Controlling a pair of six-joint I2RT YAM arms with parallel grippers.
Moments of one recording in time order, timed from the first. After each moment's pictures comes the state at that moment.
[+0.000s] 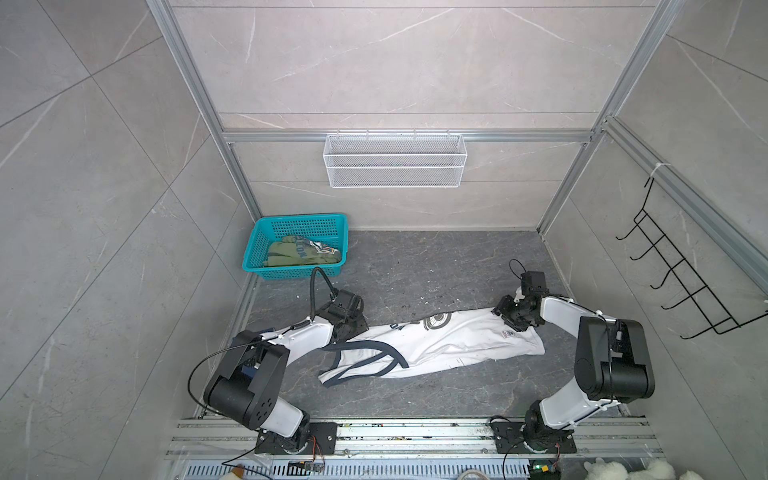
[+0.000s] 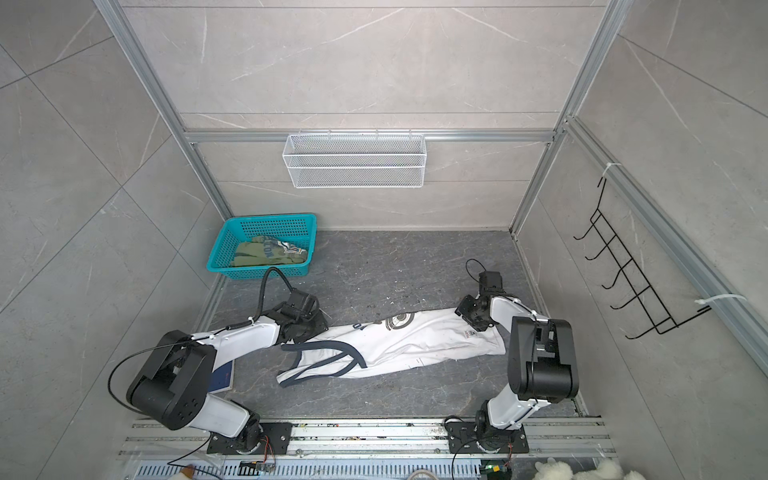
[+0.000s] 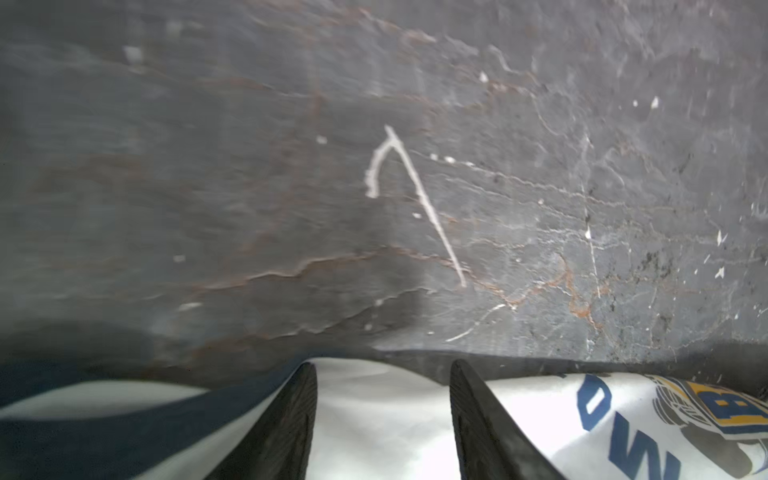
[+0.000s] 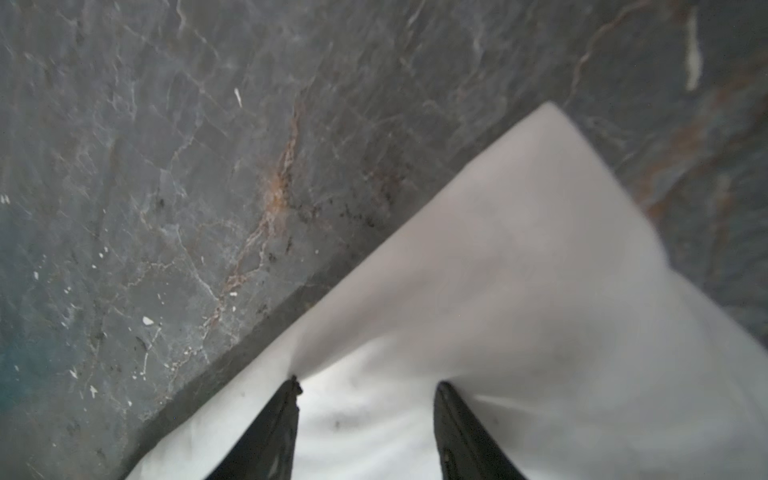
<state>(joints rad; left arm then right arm) -0.44 1.48 0.68 -0.26 -0.04 -0.83 -0.12 1.63 0.85 -0.39 -0.22 0.57</state>
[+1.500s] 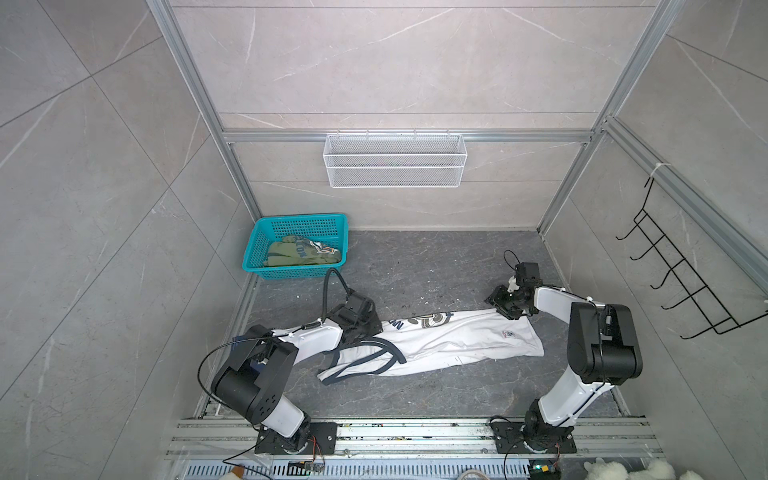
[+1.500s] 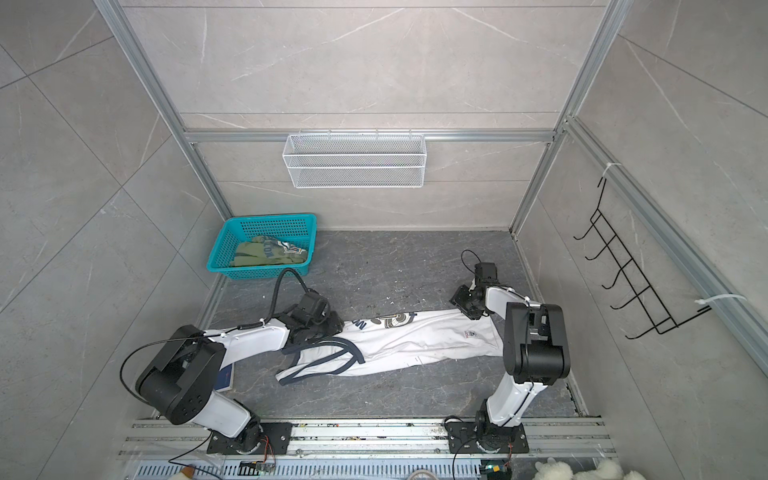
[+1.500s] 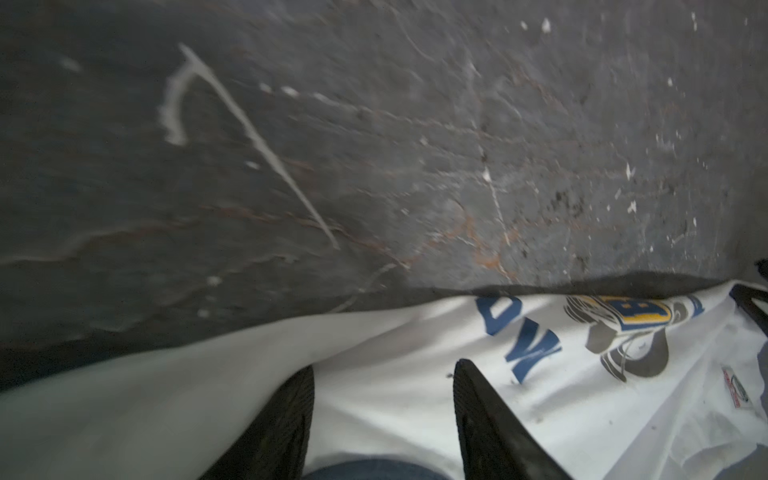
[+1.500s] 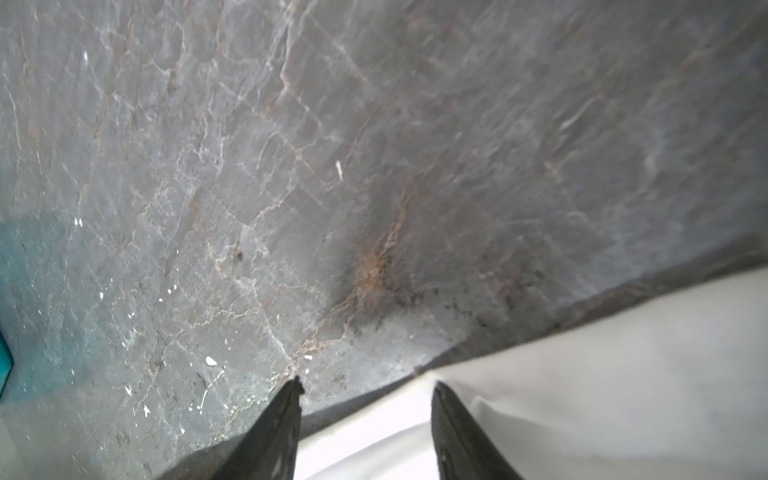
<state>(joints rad) -0.53 1.53 0.70 -0.14 0.04 -0.84 -0.08 1.75 0.97 -0.35 -0.27 0.56</state>
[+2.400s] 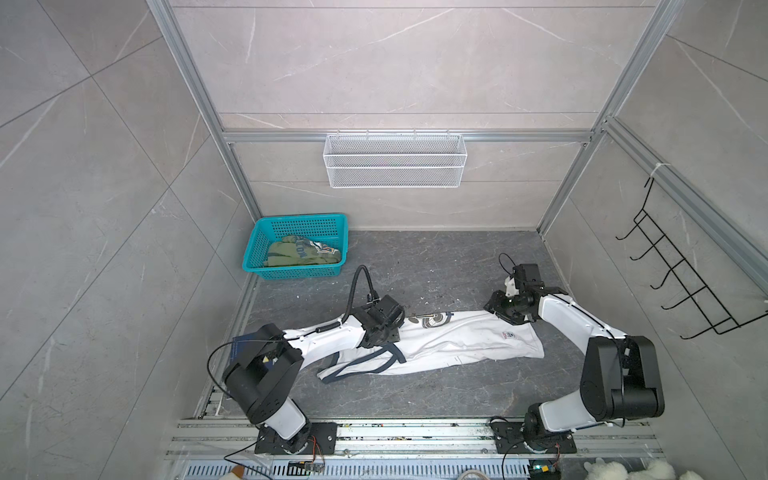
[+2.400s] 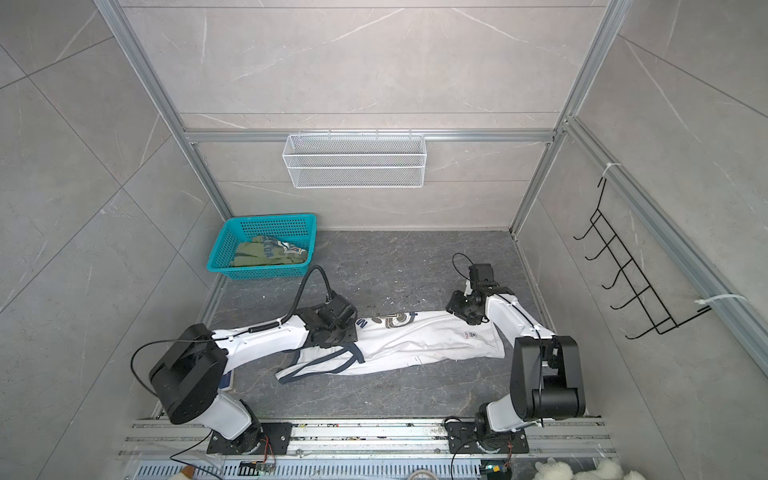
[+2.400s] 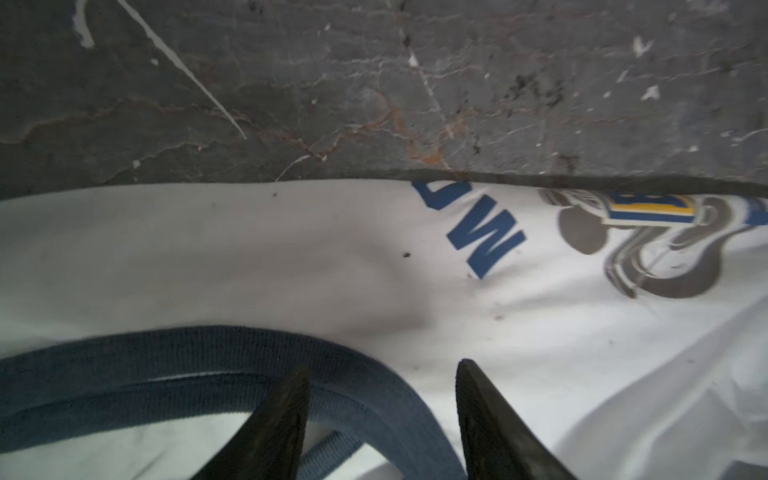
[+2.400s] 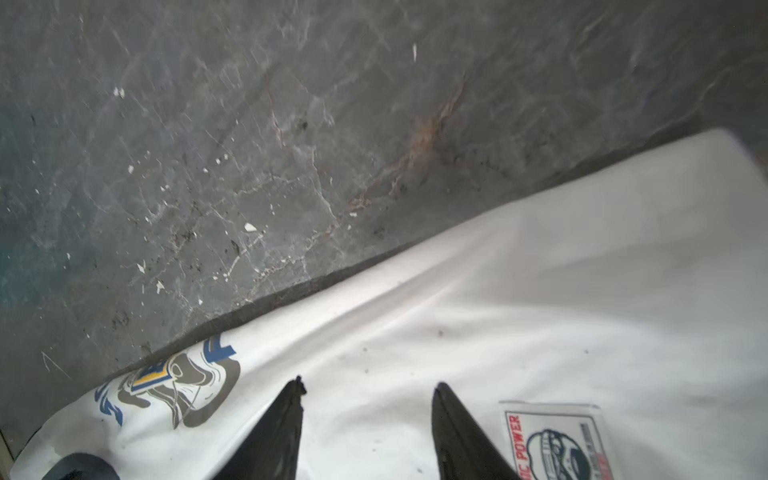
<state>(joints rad) -0.80 1.63 0.94 -0.50 -0.14 -0.92 0.02 1.51 0.90 -0.57 -0.24 0.46</state>
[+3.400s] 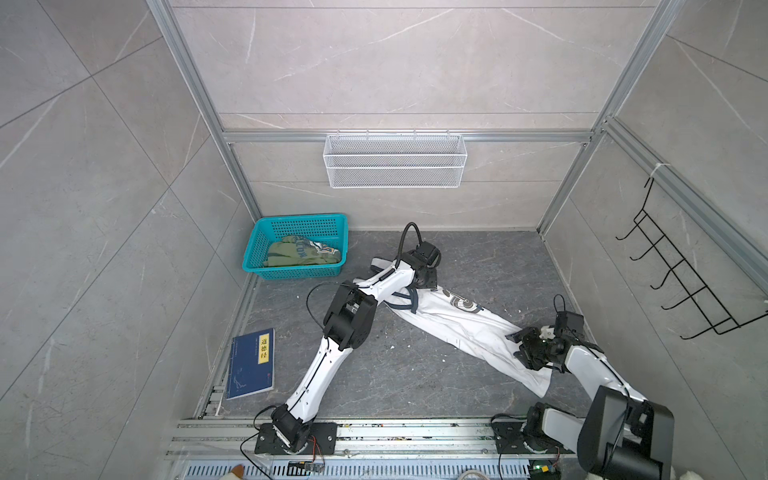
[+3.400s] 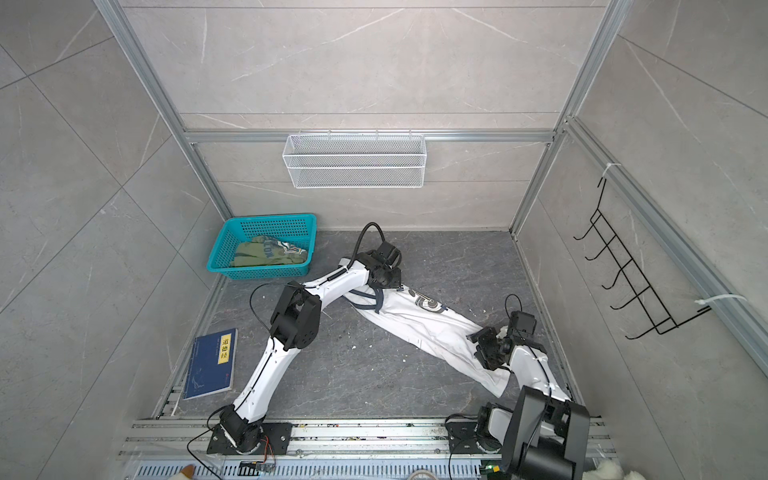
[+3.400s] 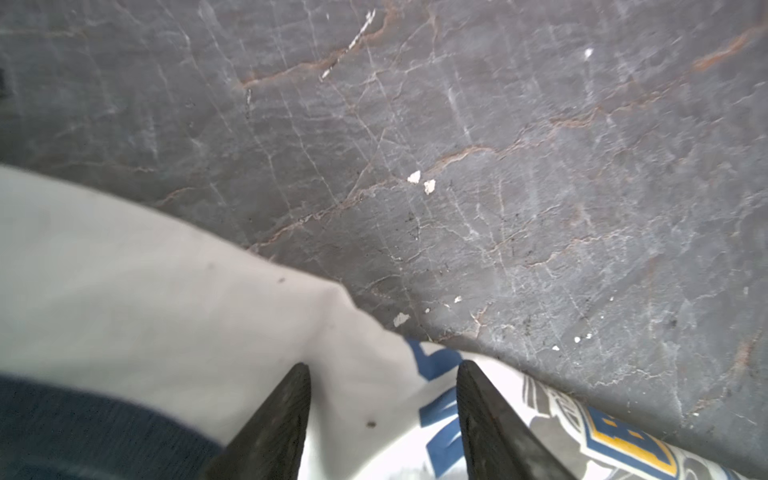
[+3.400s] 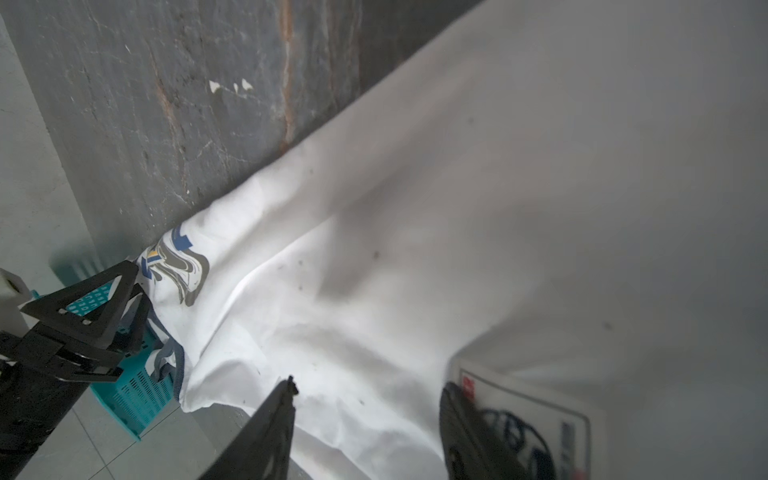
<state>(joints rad) -0.72 2.49 2.18 -0.76 -0.07 -0.58 -0.37 1.14 0.48 -0.51 -0.49 0.73</state>
